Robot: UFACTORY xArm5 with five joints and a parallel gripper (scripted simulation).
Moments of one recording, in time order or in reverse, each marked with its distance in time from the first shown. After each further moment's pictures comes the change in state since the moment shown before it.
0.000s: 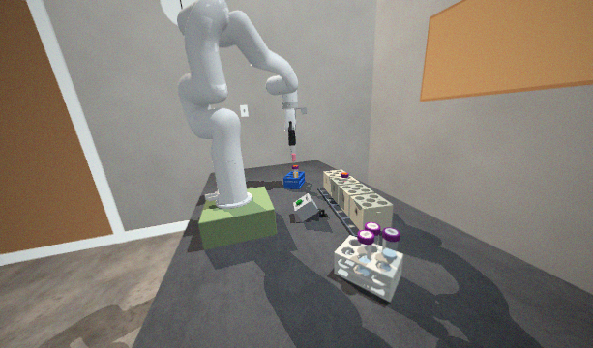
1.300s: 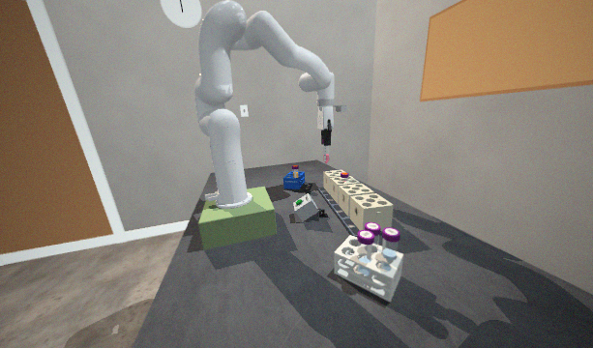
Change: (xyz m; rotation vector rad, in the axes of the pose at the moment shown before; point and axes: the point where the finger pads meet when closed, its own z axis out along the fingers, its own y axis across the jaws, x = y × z) arm 0.164 0.057 0.000 0.004 -0.002 -0.207
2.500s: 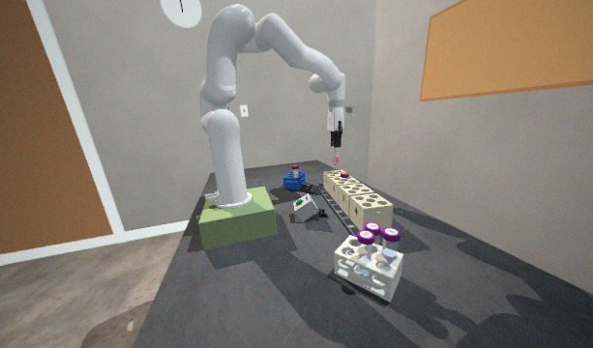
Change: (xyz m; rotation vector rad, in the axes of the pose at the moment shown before) arm 0.040 0.023 0.008 0.000 -0.001 -0.001
